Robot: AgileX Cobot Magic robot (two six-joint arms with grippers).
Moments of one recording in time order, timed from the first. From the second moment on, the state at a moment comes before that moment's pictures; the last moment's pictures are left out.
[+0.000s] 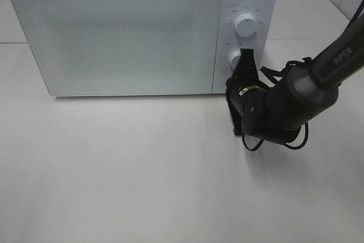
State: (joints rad) left arm -0.03 0.00 -0.50 -0.02 1.04 -0.08; right arm 0.53 2.16 -0.90 0.73 -0.90 1.31
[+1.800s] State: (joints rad) left arm -0.03 0.00 -0.50 -0.01 1.04 -0.08; right arm 0.54 2.10 -0.91 0.81 -0.80 1.19
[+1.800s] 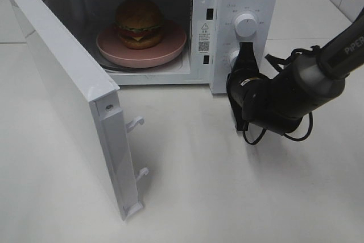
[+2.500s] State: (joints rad) left arm -0.03 0.00 -0.50 -0.01 1.04 -0.08; right arm 0.50 1.83 -0.79 0.79 -0.38 0.71
